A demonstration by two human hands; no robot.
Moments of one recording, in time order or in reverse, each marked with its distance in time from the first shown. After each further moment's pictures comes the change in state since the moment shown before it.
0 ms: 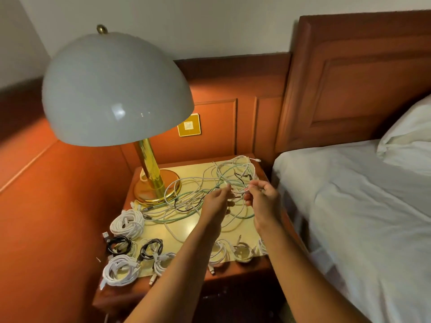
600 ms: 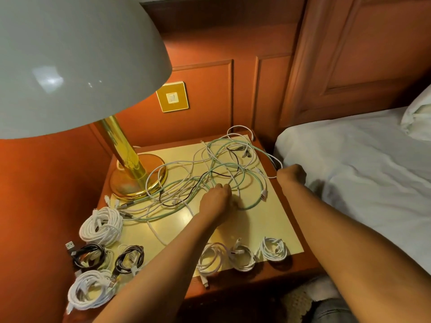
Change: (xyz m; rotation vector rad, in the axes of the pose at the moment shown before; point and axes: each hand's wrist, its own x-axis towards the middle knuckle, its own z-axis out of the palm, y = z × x) left_hand 0.109 -0.080 0.008 1.302 -0.209 0.299; right_hand 0.166 0.067 -0.035 -0.738 0.255 0.373
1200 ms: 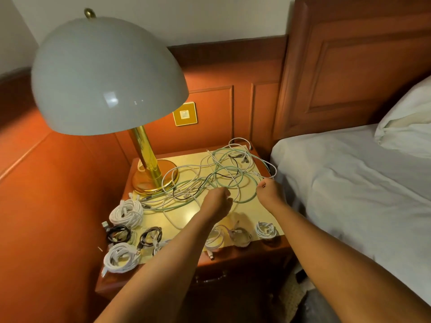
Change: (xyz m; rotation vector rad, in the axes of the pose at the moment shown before) left_hand -0.070 0.020 -0.037 -0.252 0.088 -0.082; right_hand -0.111 0.030 -0.036 -0.163 -0.162 -0.495
